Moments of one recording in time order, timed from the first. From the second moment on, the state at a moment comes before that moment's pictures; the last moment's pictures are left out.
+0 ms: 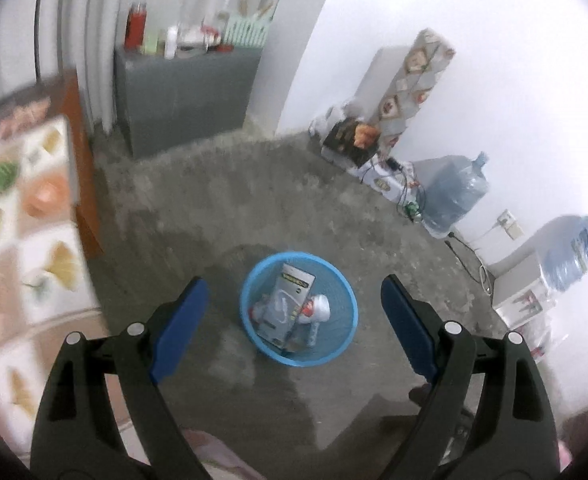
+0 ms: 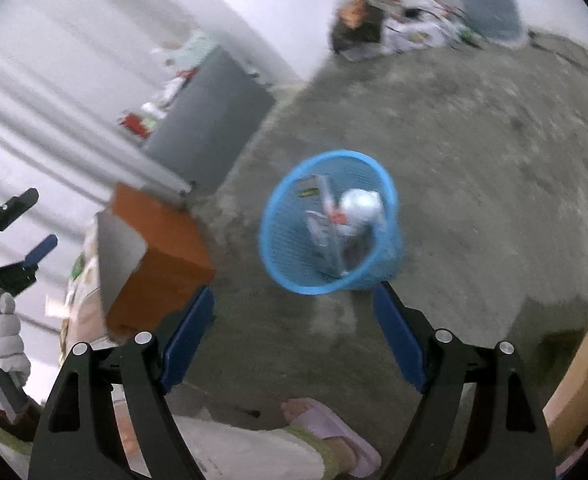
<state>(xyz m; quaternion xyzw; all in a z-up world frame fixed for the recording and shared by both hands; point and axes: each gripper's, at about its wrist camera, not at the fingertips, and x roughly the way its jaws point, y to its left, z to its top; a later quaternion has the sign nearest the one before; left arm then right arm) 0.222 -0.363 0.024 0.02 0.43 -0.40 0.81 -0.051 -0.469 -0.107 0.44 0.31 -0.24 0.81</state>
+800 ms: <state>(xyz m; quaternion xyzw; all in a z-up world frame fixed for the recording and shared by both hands) 0.133 -0.016 0.144 -0.06 0.28 -0.24 0.93 0.015 -0.346 0.005 0.35 0.32 -0.05 0.88</state>
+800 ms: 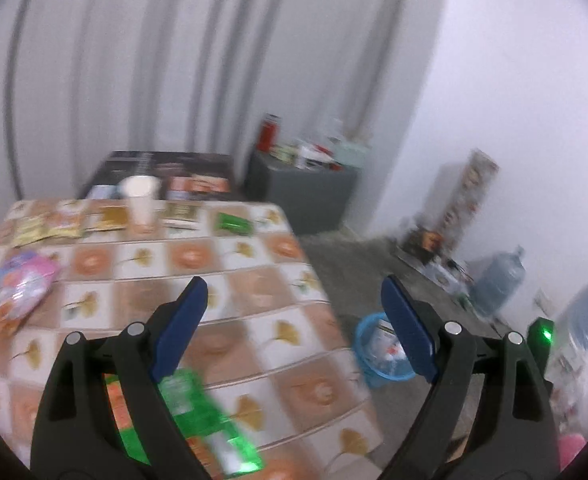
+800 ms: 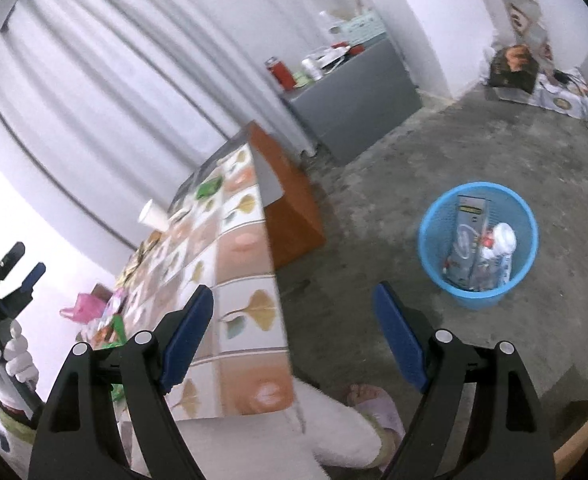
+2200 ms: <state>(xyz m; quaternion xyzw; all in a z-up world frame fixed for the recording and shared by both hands) 0.280 0.202 -0.027 0.16 0.42 0.02 0.89 0.185 -0.078 -0.025 0.32 0.51 0.25 0.76</state>
